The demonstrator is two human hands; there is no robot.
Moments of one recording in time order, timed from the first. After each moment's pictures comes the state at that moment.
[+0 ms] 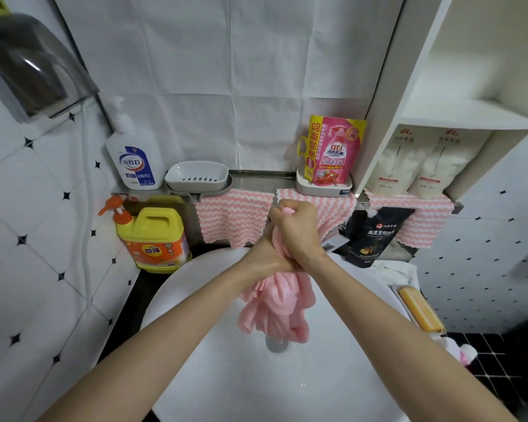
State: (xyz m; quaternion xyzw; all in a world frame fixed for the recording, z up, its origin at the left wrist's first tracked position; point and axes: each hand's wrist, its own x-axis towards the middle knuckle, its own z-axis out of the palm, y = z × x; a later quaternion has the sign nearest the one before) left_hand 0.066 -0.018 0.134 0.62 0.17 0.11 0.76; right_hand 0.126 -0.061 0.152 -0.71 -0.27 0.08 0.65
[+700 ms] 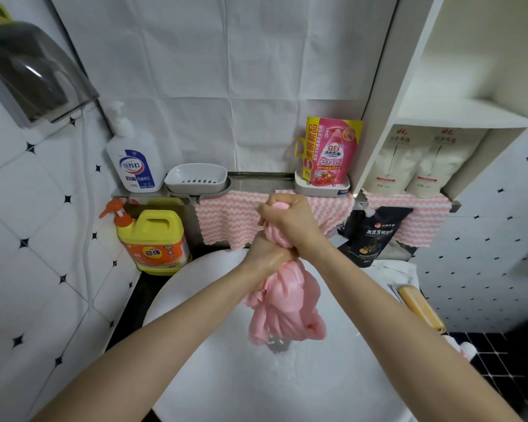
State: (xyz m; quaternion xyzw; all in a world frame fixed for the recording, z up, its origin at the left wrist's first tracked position) left_hand 0.063 -0.024 0.141 0.73 0.26 0.11 0.62; right_hand 0.127 -0.066 0.171 -0.65 -0.30 0.19 0.66
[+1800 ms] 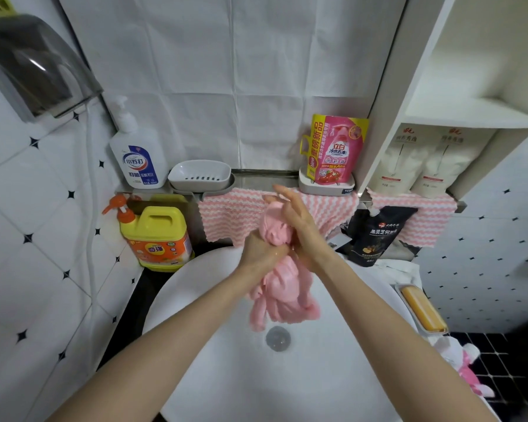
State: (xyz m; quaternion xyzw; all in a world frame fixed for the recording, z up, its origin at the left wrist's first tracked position) left_hand 0.061 -0.015 0.126 0.71 0.33 0.18 0.59; right_hand 0.140 -0.075 0.132 -0.56 -0.29 0.31 0.71
